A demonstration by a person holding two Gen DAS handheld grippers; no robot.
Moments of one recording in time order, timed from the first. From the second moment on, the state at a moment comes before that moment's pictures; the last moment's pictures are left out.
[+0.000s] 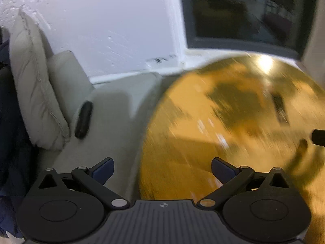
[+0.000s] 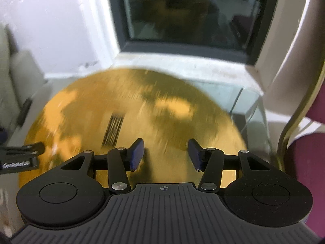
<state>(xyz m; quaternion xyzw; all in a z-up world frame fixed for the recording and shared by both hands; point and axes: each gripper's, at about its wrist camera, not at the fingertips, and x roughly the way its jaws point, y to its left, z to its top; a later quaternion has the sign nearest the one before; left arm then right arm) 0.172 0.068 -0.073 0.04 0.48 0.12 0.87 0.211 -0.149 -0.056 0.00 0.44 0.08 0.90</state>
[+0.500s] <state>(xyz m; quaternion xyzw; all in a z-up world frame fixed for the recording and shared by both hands) 0.077 0.017 -0.076 0.02 0.53 0.03 0.85 0.082 -0.161 -0.078 -0.04 0.47 0.08 0.88</state>
